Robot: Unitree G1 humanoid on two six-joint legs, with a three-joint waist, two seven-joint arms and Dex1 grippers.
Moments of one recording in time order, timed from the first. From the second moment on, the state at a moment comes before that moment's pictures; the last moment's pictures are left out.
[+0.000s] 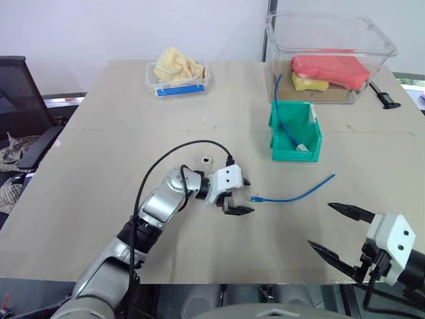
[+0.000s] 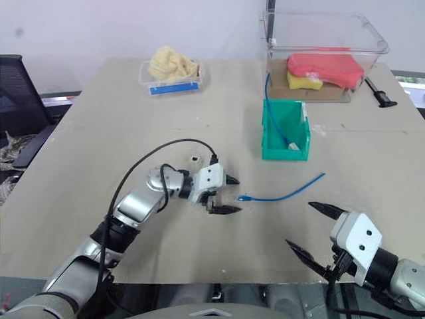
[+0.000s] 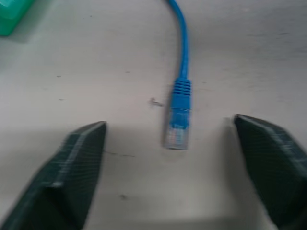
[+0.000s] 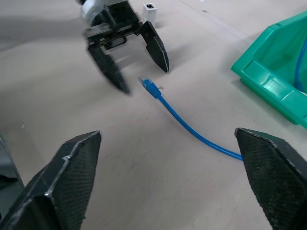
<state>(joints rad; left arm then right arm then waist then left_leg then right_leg) -0.52 0.51 -0.43 0.09 -0.10 0.24 -1.12 0.63 -0.60 -0.43 -0.98 0.40 0.41 0.86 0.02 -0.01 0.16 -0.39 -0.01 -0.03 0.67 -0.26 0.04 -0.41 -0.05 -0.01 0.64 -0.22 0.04</state>
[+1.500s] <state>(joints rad) -0.67 0.33 -0.19 0.07 -0.18 -0.13 -0.98 -0.21 -0.14 -0.27 -0.73 1.29 0.99 -0.21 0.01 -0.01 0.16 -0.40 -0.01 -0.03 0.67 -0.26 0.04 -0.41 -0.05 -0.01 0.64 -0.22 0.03</state>
